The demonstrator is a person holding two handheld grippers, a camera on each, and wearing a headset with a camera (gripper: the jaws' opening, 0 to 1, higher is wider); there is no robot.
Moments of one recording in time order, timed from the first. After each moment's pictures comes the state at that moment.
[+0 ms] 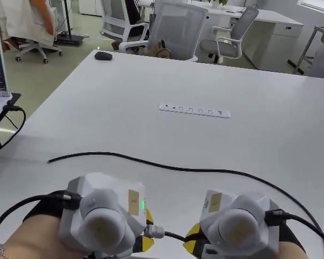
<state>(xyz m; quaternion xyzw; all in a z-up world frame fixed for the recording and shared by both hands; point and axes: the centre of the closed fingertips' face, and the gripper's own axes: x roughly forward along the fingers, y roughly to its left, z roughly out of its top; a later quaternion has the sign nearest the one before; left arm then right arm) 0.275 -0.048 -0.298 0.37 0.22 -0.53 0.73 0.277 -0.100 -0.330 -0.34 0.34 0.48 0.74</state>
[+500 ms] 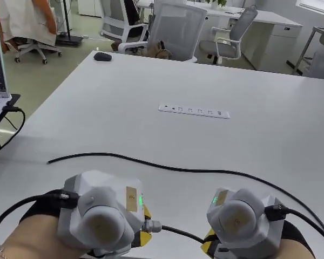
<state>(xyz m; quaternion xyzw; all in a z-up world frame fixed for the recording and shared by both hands) 0.281 -0.045 -0.293 0.37 0.21 -0.52 0.74 0.282 -0.128 -0.342 -0.33 0.40 0.42 0.74</state>
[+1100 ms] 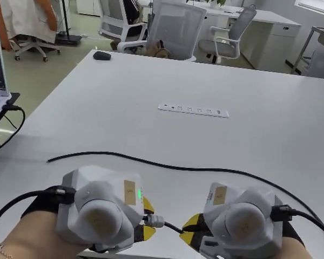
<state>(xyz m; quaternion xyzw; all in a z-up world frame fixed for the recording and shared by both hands) 0.282 -0.049 -0.283 0.35 0.20 -0.52 0.75 0.283 -0.096 -0.320 -0.34 0.31 0.47 0.75</state>
